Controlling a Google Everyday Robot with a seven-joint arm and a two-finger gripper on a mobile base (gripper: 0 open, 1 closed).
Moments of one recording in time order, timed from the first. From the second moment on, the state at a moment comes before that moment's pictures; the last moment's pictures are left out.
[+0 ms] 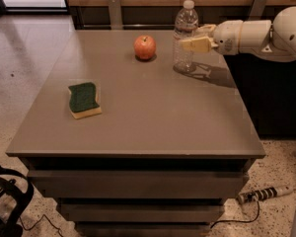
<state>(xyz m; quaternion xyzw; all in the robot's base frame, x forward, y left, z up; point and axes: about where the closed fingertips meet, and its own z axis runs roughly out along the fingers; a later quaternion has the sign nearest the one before) 0.738 -0.146 0.914 -0.42 0.67 0.29 0.54</state>
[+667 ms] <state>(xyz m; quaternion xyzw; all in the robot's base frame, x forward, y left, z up) 0.732 -0.129 0.974 -0.46 0.64 0.27 0.55</state>
